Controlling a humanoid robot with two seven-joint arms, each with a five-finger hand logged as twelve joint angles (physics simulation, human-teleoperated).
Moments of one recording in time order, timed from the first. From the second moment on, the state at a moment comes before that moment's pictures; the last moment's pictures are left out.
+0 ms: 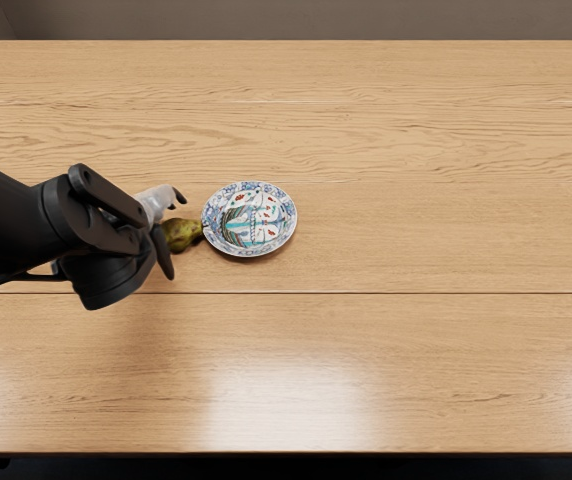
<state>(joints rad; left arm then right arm) -1.81 0.00 1.16 -1.44 -0.36 0.60 0.03 -0.14 0.00 -0.01 0.14 0.01 0.15 0.04</state>
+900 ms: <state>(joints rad) -1.79 0.00 1.14 -1.39 -0.37 0.61 0.03 -0.14 0.00 -0.01 0.14 0.01 0.15 0.04</state>
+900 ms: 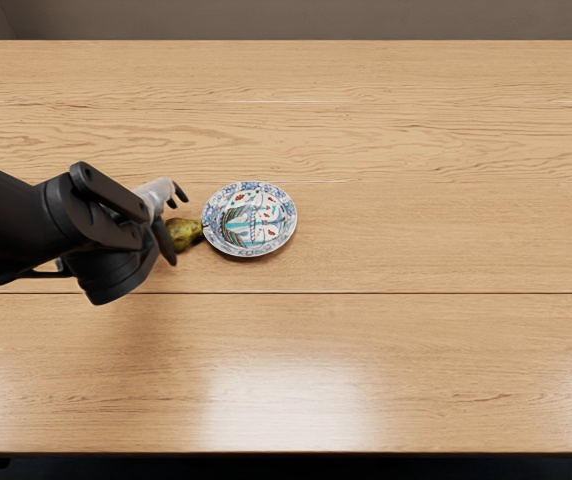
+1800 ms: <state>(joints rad) -1.76 0.00 1.12 -1.38 -0.40 0.61 0.04 -0.14 0.00 -0.01 0.14 0.01 0.15 0.04</state>
